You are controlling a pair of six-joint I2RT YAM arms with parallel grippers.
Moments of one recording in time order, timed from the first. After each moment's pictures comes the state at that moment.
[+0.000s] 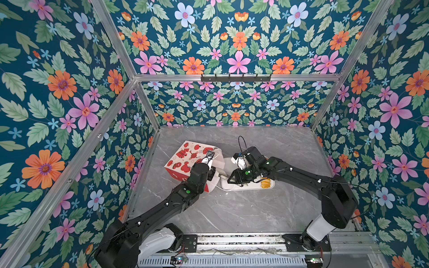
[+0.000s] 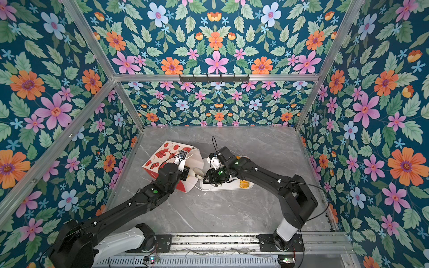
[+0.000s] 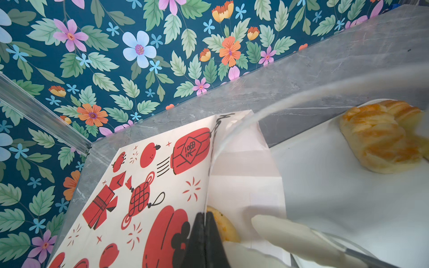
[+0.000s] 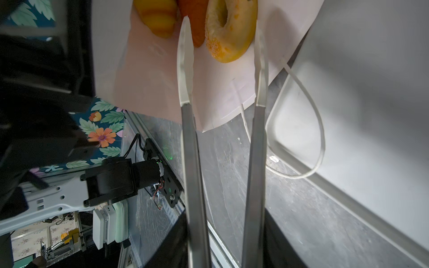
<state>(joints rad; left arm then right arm) -0.69 1.08 0.59 0.12 -0.47 0.12 0.73 1.68 1.22 -0.48 -0.56 0.53</state>
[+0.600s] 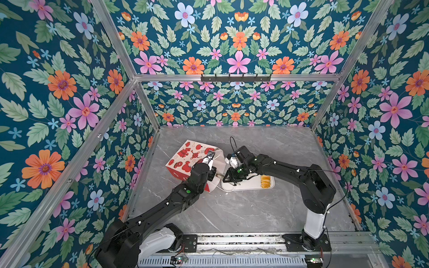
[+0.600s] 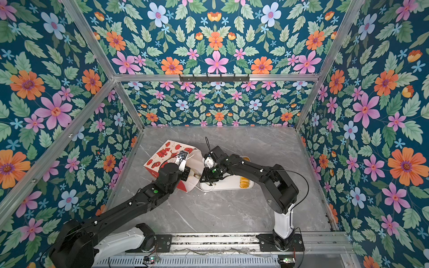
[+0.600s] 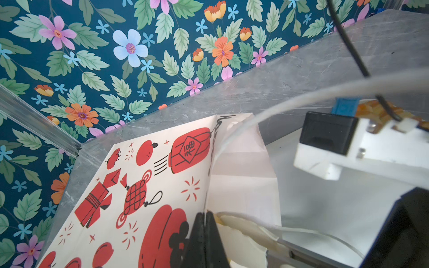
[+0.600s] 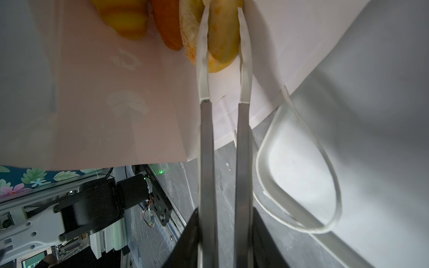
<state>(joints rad) -0.69 1.09 0.59 0.12 -0.44 0.11 0.74 1.87 1.34 -0.47 -0.57 0.53</state>
